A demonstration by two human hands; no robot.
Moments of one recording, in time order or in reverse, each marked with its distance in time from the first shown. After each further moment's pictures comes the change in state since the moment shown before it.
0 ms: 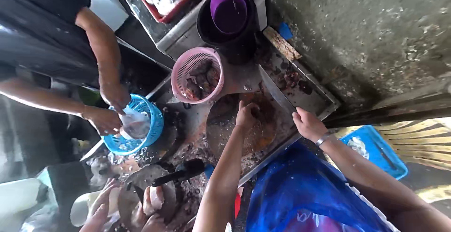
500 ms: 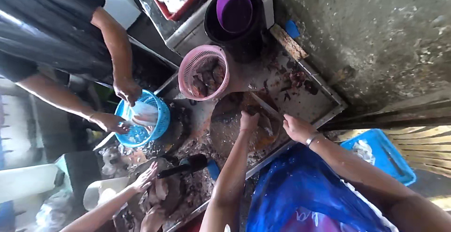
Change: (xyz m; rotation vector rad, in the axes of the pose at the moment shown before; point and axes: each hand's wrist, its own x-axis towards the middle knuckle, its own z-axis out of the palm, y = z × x) left_hand -0.025 0.017 0.008 -0.460 0.026 -0.634; right_hand 0.015 -0.021 0.025 -0.138 -0.279 -0.003
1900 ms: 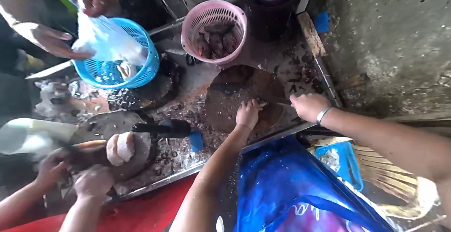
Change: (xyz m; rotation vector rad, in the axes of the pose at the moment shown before) left_hand -0.041 -0.069 0.002 0.716 0.156 0.470; right_hand -0.002 -0.056 -0.035 -0.846 -0.125 -0.114
